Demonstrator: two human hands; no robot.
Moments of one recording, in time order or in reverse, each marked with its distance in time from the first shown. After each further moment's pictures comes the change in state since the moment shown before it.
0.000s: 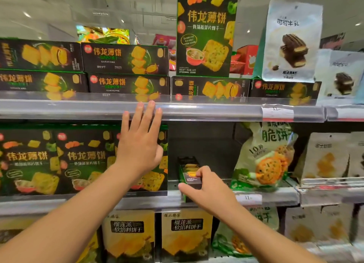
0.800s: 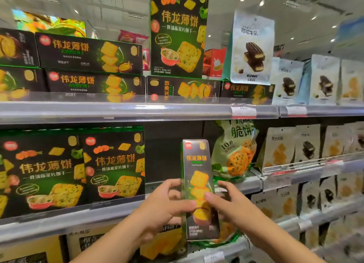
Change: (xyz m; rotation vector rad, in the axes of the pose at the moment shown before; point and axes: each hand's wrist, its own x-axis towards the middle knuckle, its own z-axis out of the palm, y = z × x) left_hand -0.074 0.087 0.011 -1.830 -1.001 -0.562; right_hand -0.086 0.041 -0.047 0.730 -0.023 0.283
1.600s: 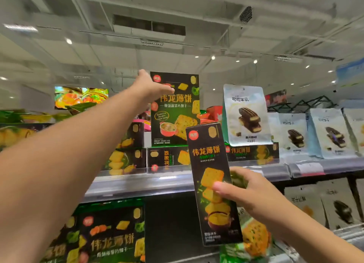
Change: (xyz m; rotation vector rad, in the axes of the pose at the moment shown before) left_hand 0.040 0.377 -0.016 0.589 0.706 0.654; right_hand 0.031 -0.150 -0.069 0.079 -0.087 -0.518
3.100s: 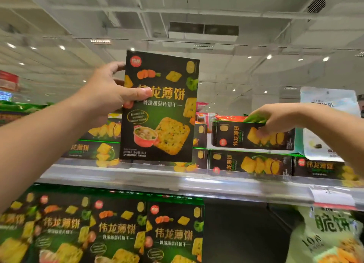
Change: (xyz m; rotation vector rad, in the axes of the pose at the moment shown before) left_hand -0.095 -0.060 -0.184 -0.133 0.205 0.121; right_hand 0.195 -0.115 -0.006 -1.261 -0.270 -0.088
